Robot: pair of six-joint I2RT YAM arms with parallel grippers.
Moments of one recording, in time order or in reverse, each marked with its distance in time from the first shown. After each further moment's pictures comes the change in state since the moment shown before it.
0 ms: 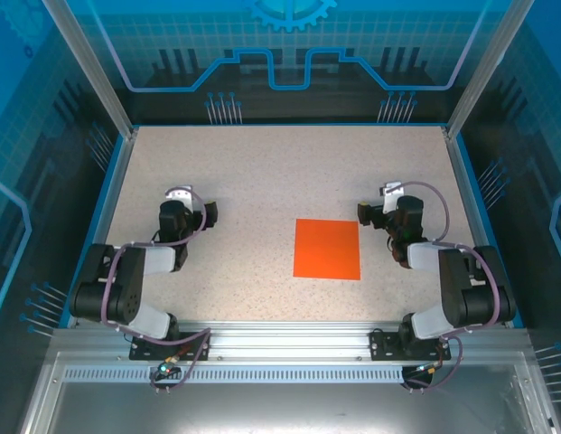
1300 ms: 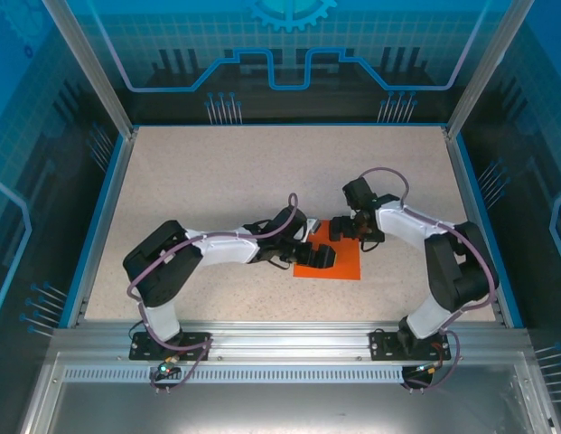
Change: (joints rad) left arm -0.803 0.350 0.546 -0.588 0.464 -0.573; right arm 0.328 0.194 0.488 -1.115 0.093 0.446
